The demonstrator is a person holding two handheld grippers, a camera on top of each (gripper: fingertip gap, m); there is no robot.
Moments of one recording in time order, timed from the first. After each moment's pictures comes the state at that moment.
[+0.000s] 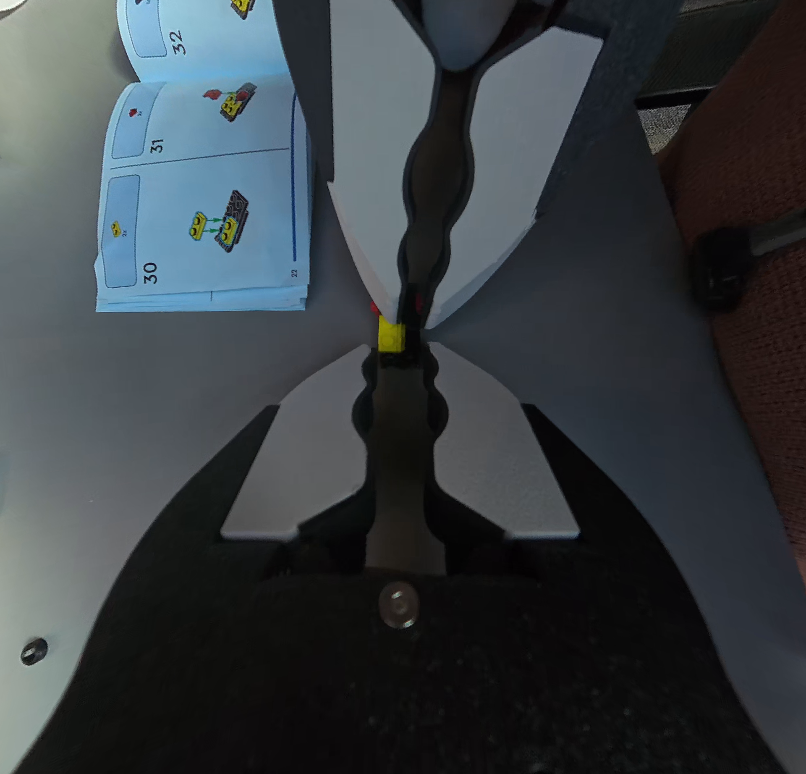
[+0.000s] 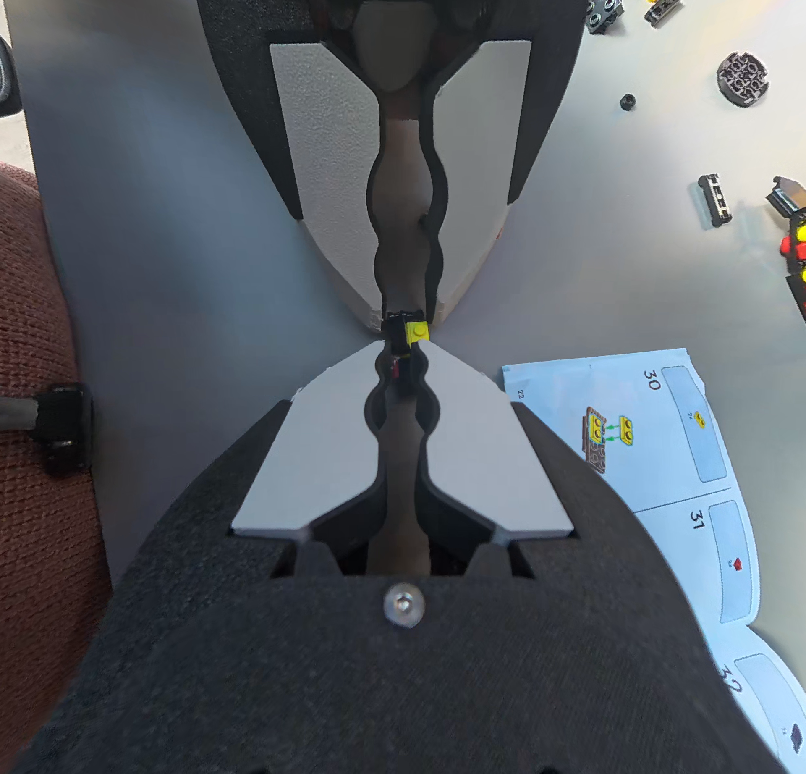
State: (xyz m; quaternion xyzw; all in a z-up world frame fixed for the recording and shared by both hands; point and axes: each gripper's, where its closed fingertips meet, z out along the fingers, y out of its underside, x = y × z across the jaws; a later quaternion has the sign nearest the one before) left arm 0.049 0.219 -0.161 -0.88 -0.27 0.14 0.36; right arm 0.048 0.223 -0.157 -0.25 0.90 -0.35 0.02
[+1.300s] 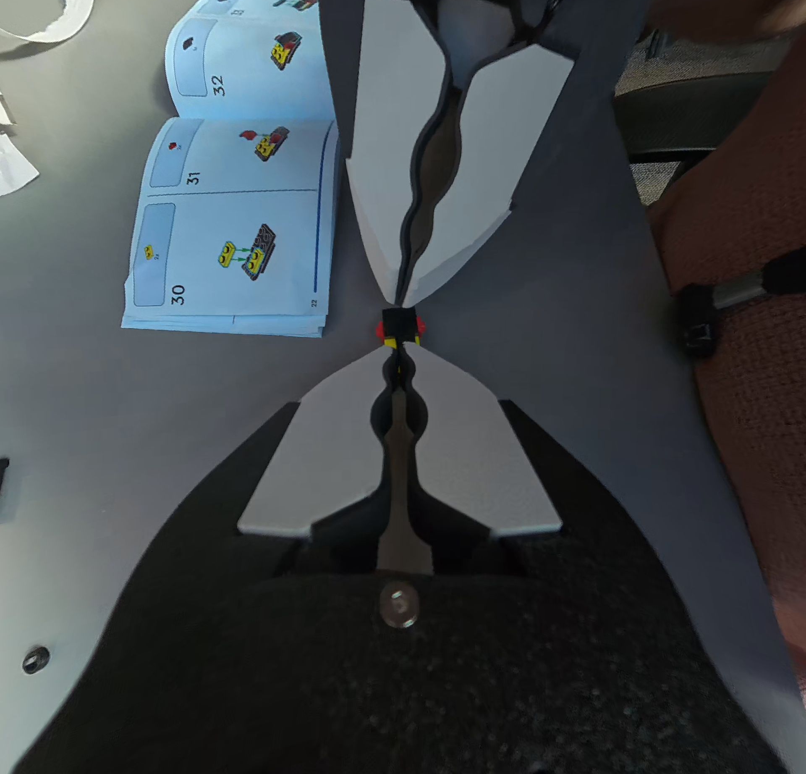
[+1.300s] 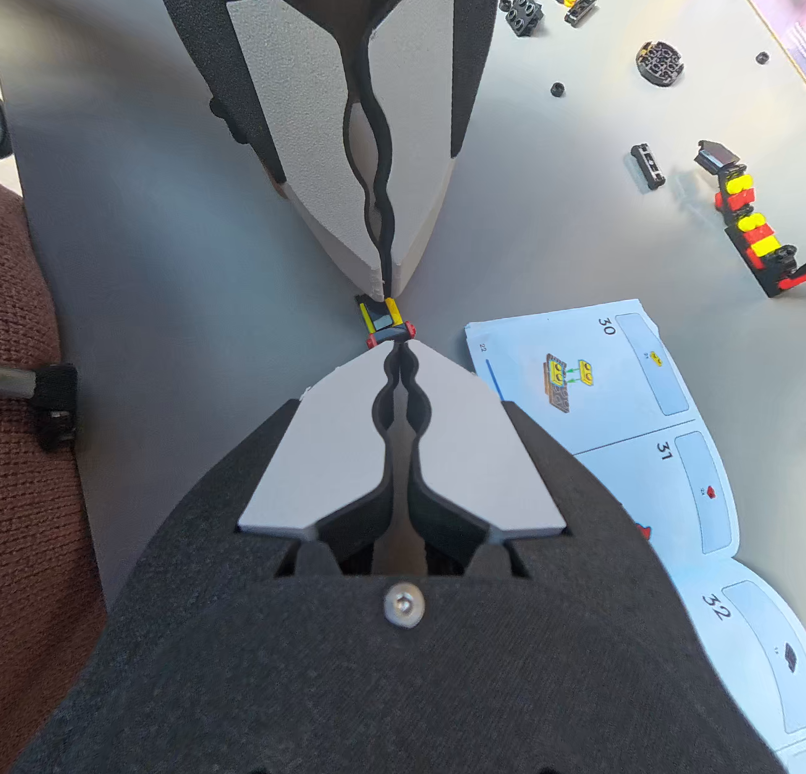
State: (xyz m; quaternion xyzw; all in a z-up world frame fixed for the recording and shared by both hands) left arm 0.039 0.225 -0.147 -0.86 -0.30 0.14 0.39; right arm 0.027 0.233 -0.149 -0.20 0.90 -0.39 0.02
